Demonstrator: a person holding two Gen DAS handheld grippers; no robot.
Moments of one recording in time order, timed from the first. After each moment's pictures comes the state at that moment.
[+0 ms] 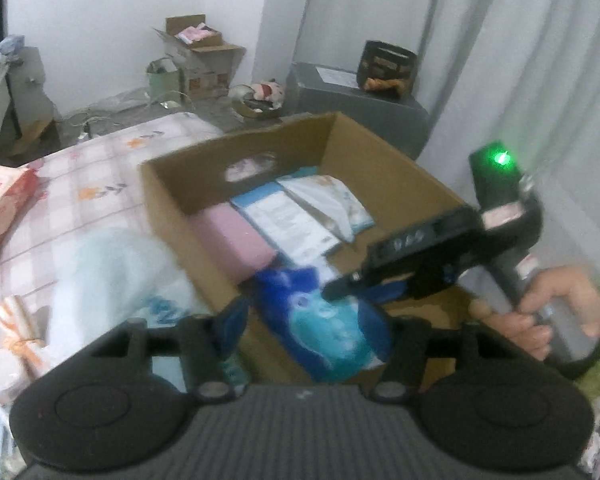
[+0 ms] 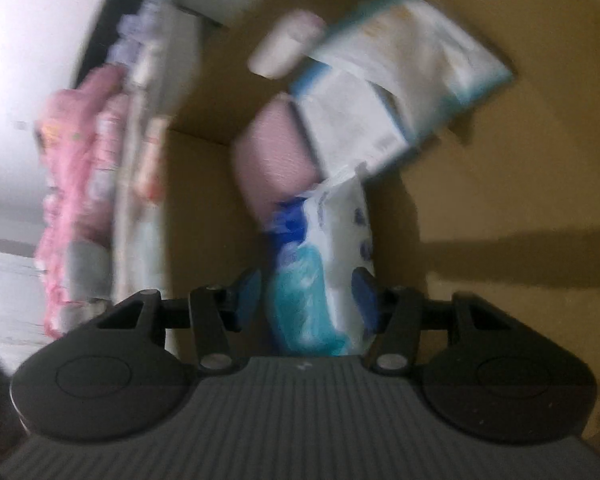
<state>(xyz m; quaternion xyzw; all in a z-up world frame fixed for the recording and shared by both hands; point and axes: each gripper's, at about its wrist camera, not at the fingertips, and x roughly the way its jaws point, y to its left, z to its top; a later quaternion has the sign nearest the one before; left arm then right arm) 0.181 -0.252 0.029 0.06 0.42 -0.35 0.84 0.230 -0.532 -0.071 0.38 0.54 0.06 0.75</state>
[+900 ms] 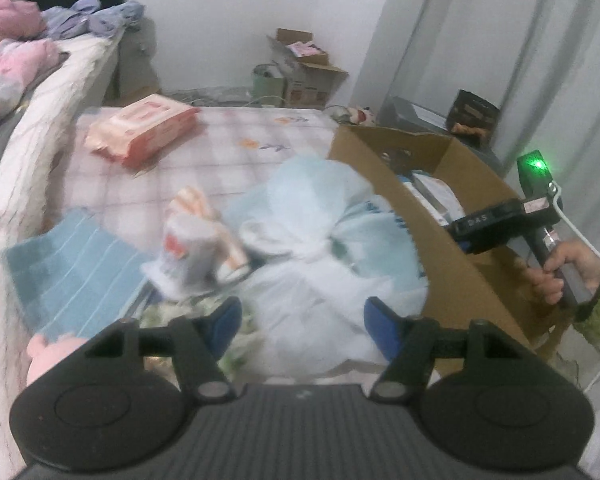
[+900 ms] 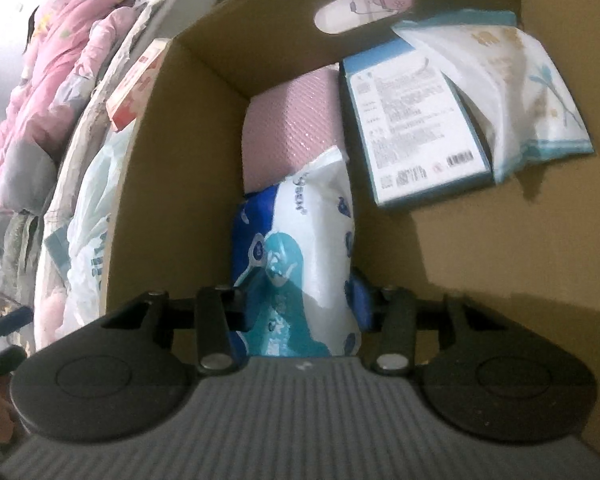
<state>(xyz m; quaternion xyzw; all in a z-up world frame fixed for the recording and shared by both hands) 0.127 -0.067 0.021 -0.02 0.41 -0.23 0.88 0.275 -0.463 -0.073 0.22 0.55 0.11 0.80</state>
